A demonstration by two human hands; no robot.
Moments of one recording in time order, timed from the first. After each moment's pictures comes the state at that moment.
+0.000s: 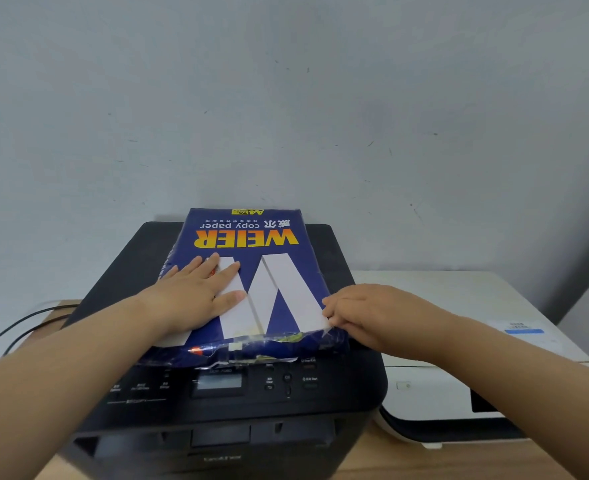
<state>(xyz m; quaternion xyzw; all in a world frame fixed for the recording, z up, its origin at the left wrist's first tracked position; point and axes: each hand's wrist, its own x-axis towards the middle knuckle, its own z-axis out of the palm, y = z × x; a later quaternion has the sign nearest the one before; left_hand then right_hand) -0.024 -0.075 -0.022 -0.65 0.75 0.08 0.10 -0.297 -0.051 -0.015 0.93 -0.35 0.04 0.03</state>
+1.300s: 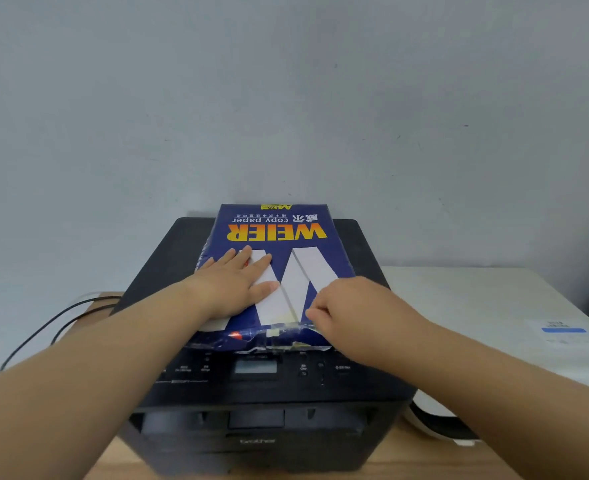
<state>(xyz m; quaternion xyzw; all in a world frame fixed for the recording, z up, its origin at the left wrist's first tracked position) -0.023 -0.074 -0.023 -0.65 0.75 0.08 0.09 -0.211 -0.015 0.003 0.85 -0.52 0.07 -0.08</state>
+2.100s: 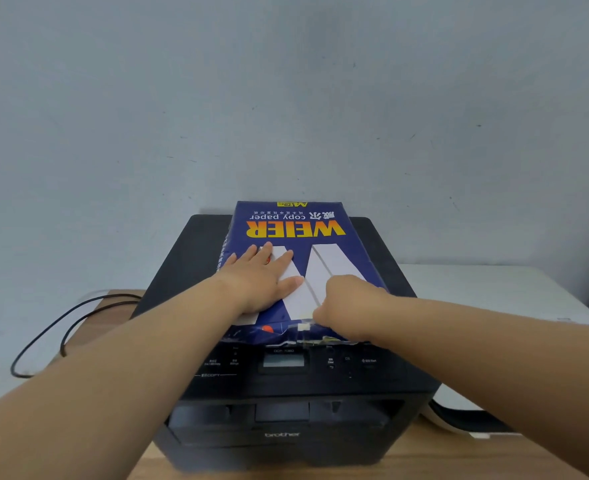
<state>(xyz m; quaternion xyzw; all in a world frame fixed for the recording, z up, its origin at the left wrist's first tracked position) -0.018 -0.079 -0.030 -0.63 0.77 0.07 0.07 -0.163 -0.024 0.006 0.73 -0.65 -0.02 -0.20</state>
